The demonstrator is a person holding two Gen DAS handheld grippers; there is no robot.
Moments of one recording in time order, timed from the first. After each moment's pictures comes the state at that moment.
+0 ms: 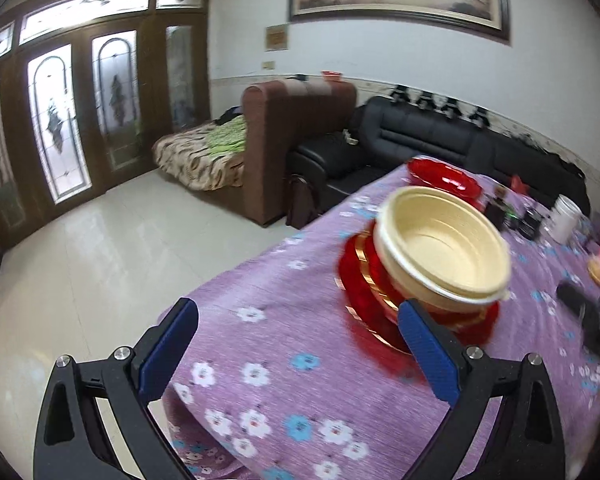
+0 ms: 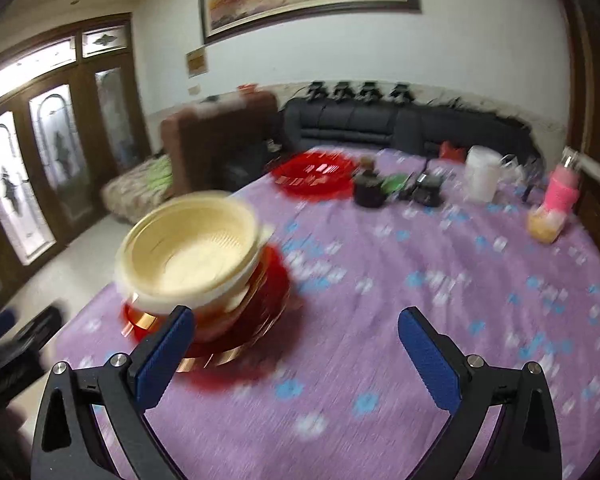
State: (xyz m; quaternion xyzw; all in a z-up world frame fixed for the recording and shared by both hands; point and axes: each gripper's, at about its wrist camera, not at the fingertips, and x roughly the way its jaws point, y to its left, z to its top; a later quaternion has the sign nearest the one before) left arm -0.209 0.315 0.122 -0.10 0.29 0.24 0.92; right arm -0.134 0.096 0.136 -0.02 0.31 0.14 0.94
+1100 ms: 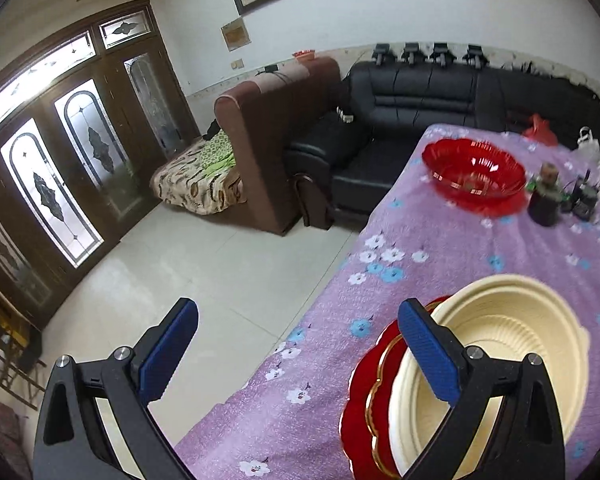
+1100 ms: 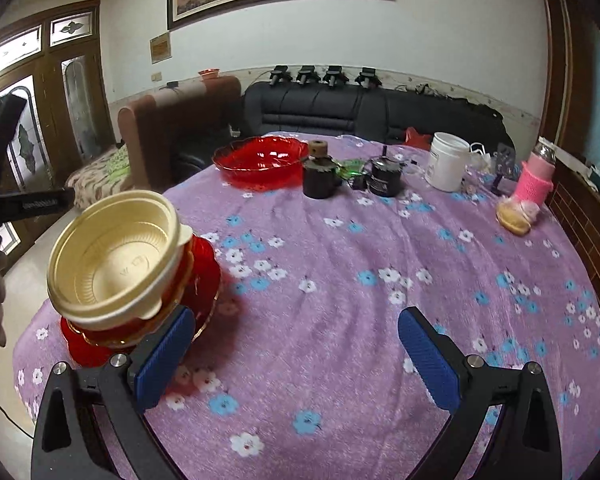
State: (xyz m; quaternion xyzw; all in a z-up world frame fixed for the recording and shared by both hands) left arm -0.028 0.336 0.141 0.05 0.37 0.24 0.90; right arm -0.108 0.067 0.119 -0.02 0.34 0.09 0.94
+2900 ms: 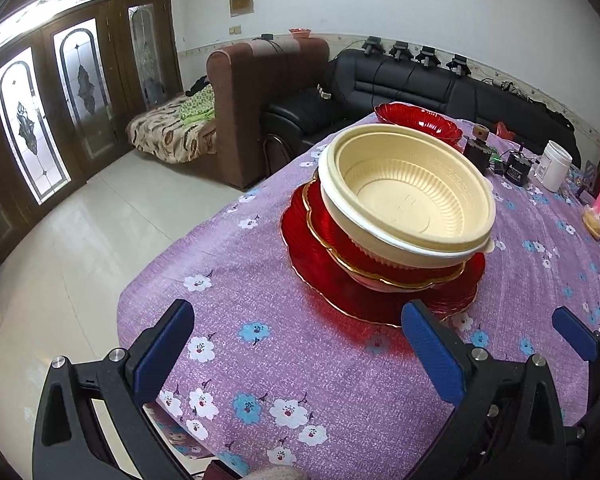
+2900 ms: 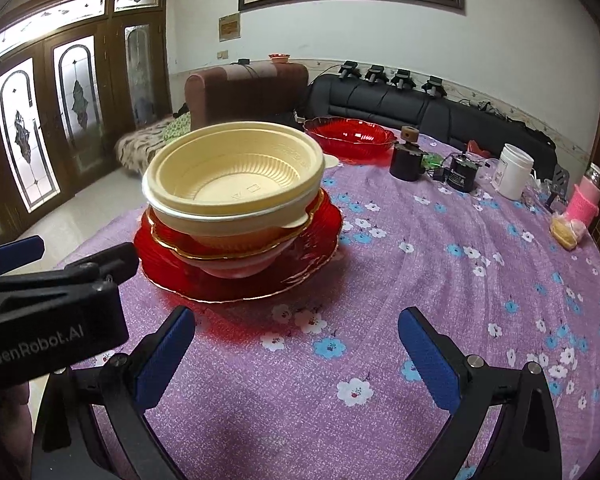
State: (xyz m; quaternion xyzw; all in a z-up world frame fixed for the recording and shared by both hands) left arm -0.174 0.275 0.097 -0.07 0.38 0.20 0.90; right arm -0.166 0.138 0.085 -0.08 0.34 0.19 0.92
